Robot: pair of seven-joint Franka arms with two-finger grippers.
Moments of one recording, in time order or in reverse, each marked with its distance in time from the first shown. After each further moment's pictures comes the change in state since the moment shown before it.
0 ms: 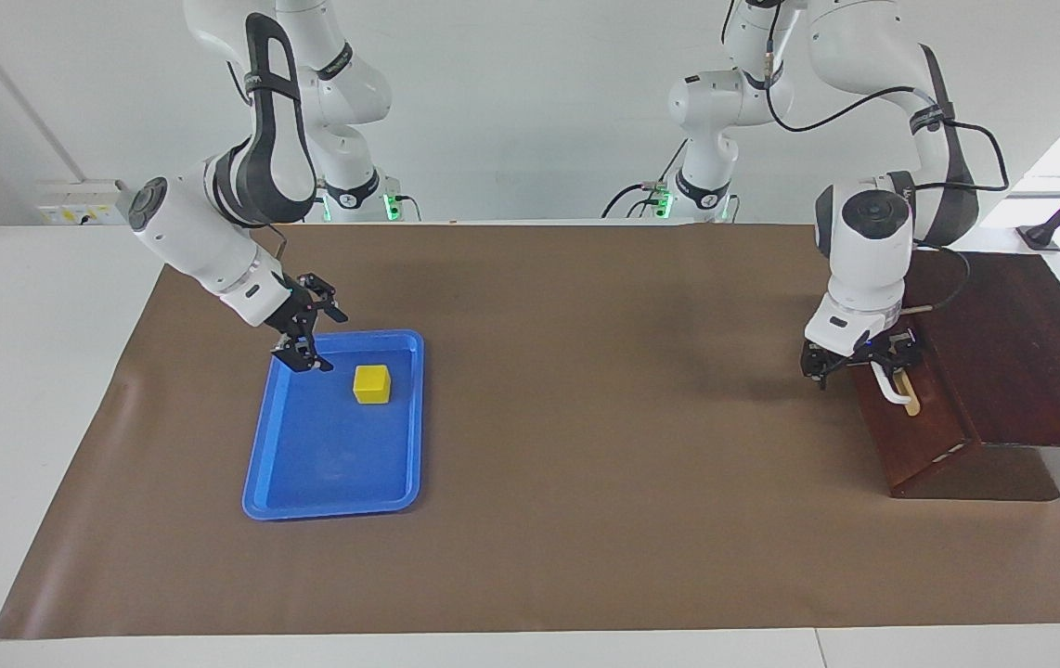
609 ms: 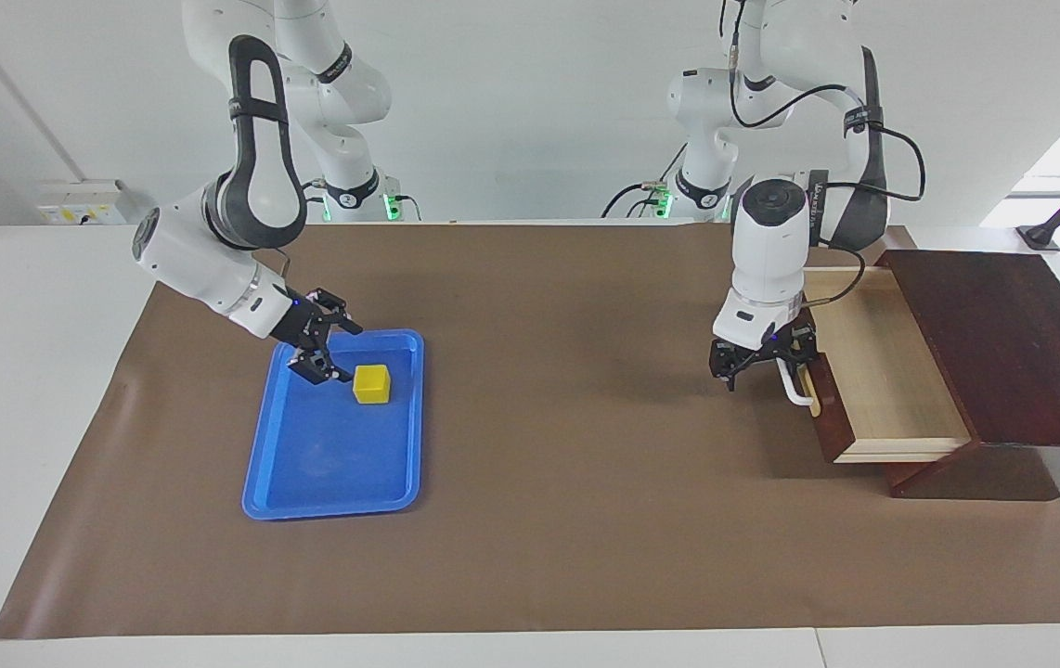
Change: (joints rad) left arm -0.189 0.000 -0.004 0.013 -0.060 -0.039 -0.246; right arm -0.008 0.114 -0.004 0.020 0.232 -0.001 -0.237
